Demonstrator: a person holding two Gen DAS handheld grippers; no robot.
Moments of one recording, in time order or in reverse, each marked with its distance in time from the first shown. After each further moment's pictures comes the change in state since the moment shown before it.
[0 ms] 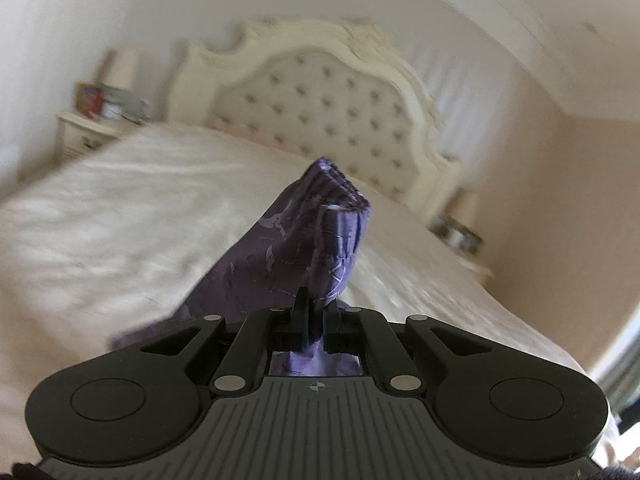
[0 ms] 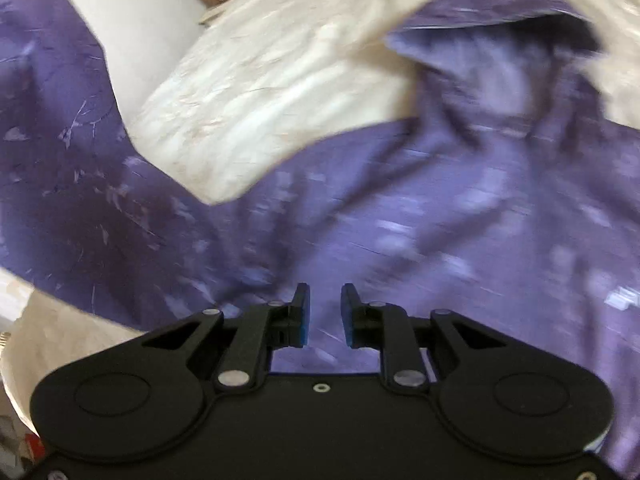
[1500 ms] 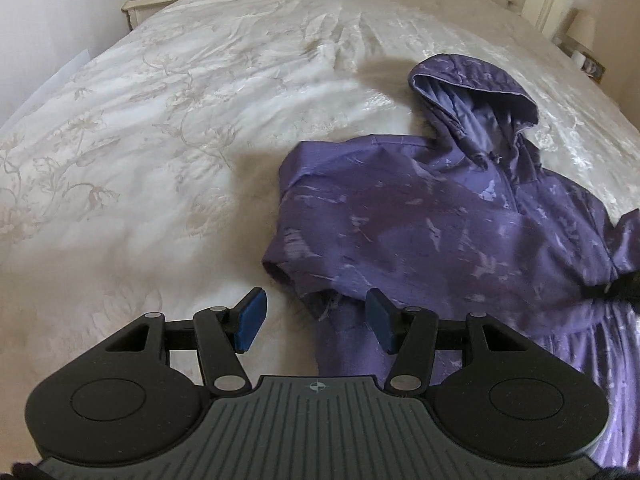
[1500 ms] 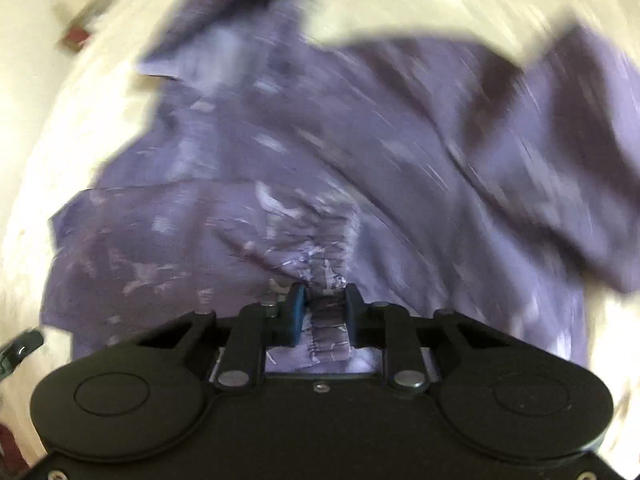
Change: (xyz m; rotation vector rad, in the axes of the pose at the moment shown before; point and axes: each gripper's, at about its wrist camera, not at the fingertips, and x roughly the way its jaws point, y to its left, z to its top) left arm 0.041 0.100 -0.123 0.108 0.500 0.408; right arm -0.073 -0.141 -0.026 0.237 0.011 -0.191
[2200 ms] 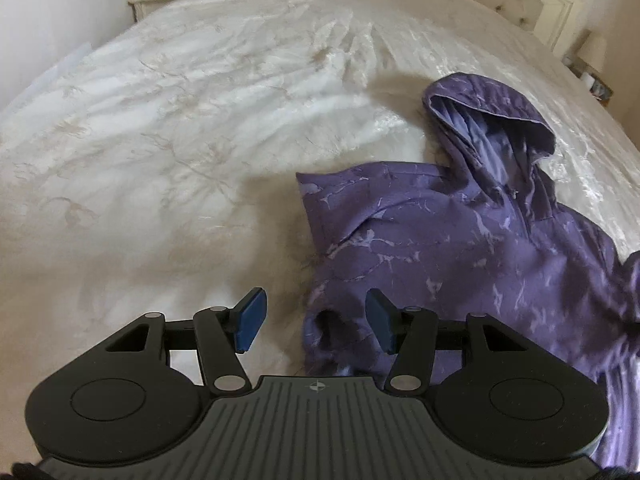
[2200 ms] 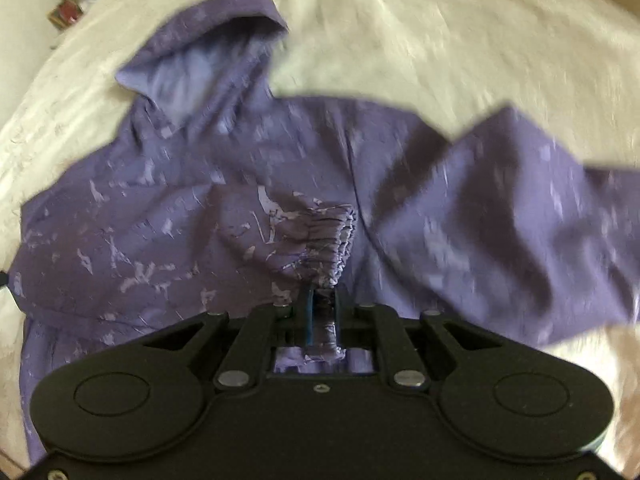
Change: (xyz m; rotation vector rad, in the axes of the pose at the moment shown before) left arm 0.037 0.004 0.027 -0.063 -0.006 -0.035; right arm -0.021 -0.033 0.006 -0.072 0.007 -0.205
